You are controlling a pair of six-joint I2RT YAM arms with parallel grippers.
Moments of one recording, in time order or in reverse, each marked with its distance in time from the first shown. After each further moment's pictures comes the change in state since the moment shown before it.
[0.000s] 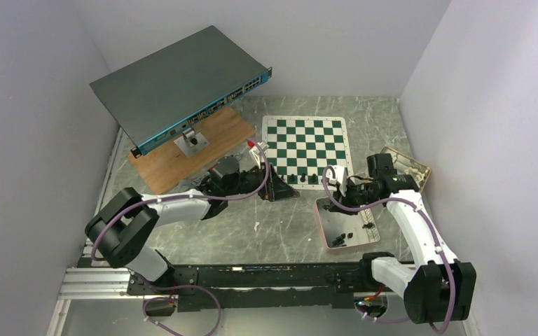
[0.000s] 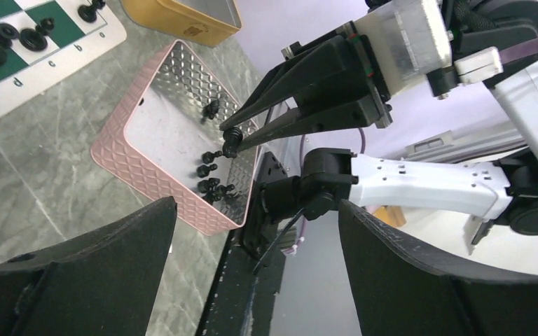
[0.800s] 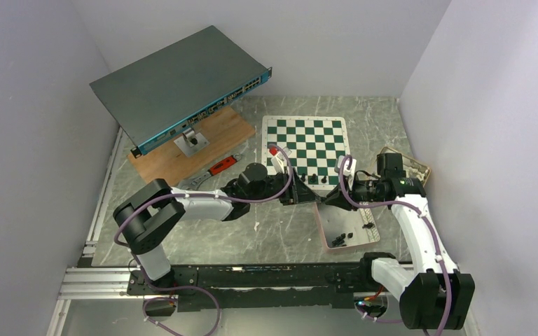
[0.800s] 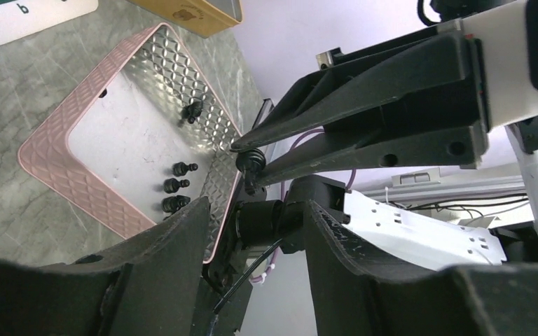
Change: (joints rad) left arm -0.160 0.200 0.138 0.025 -0.184 -0.198; right arm -0.081 -0.049 0.001 0.066 -0.245 0.112
